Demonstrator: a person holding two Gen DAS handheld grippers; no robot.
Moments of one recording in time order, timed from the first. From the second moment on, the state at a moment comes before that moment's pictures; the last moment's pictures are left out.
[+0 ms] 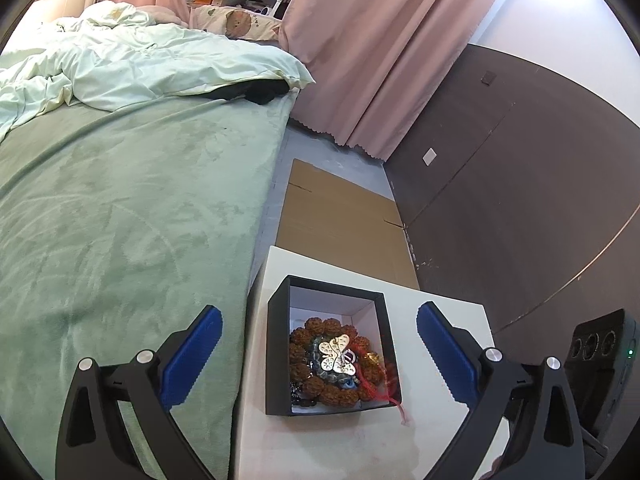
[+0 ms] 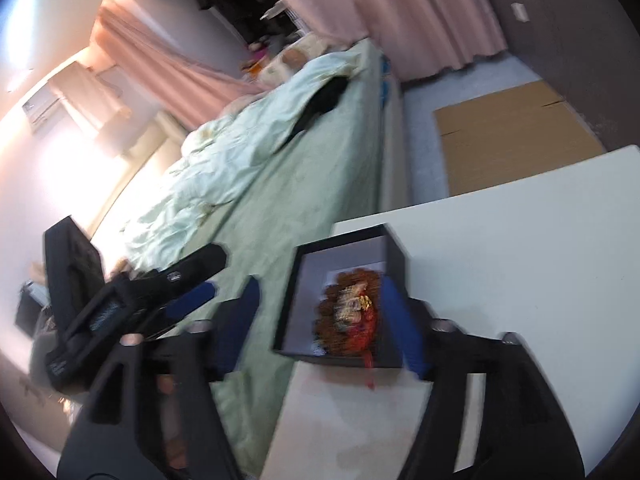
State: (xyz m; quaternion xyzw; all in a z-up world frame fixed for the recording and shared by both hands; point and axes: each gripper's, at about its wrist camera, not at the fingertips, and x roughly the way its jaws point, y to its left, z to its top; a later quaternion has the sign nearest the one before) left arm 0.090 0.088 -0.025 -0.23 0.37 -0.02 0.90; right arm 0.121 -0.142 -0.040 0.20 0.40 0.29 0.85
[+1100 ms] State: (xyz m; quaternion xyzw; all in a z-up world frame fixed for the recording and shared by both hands) left arm 0.048 0.000 -0.018 -0.09 0.39 -0.09 0.91; right arm 0.069 -0.250 -0.022 0.18 0.41 0.18 0.87
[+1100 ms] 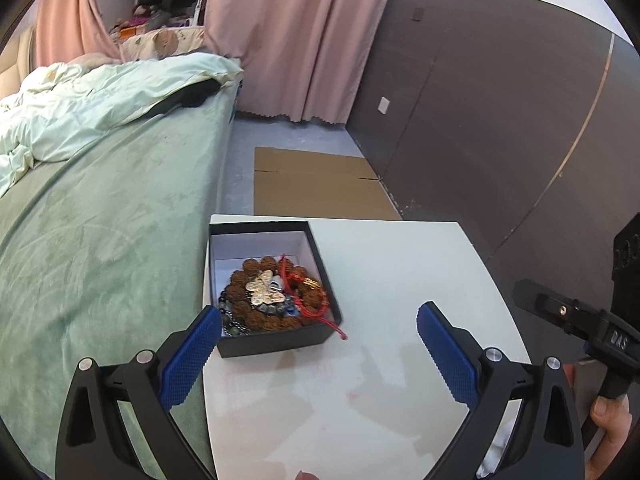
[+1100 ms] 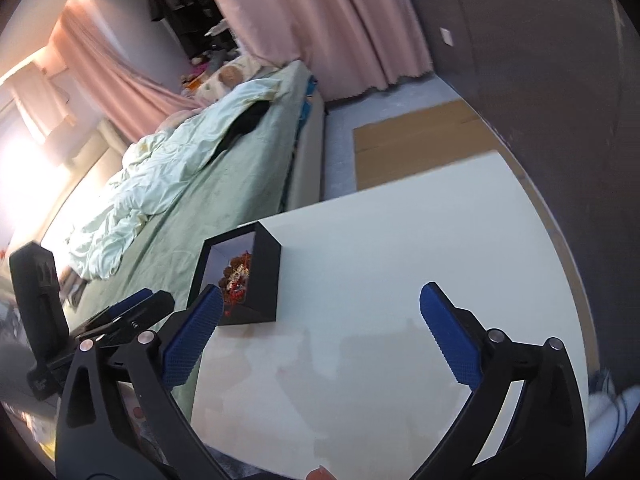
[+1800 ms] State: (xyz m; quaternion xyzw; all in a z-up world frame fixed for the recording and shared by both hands) left arm 0.016 -0.017 0.012 -0.09 0.34 -0.06 0.93; right arm 0.035 -0.294 0.002 0.17 0.40 0.15 0.89
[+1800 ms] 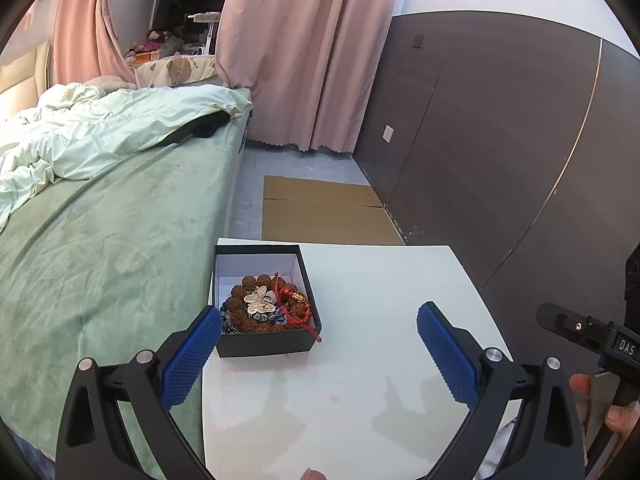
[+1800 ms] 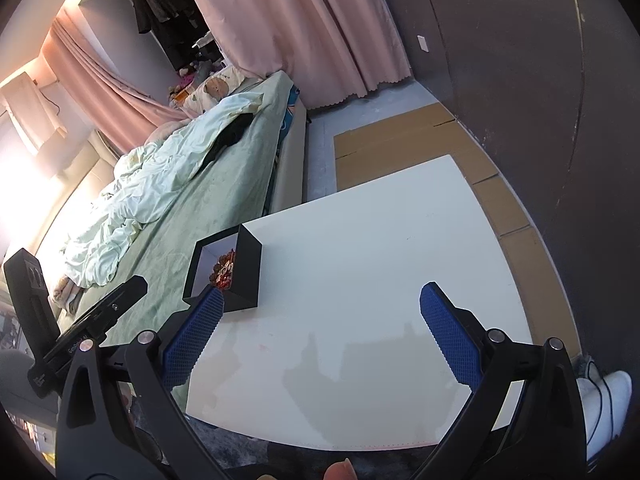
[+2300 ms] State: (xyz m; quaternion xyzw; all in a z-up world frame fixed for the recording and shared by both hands) left arm 0.012 -0.026 0.011 -0.06 0.34 -0.05 0.94; right arm 0.032 -0.285 0.001 0.16 0.41 0.17 0.88
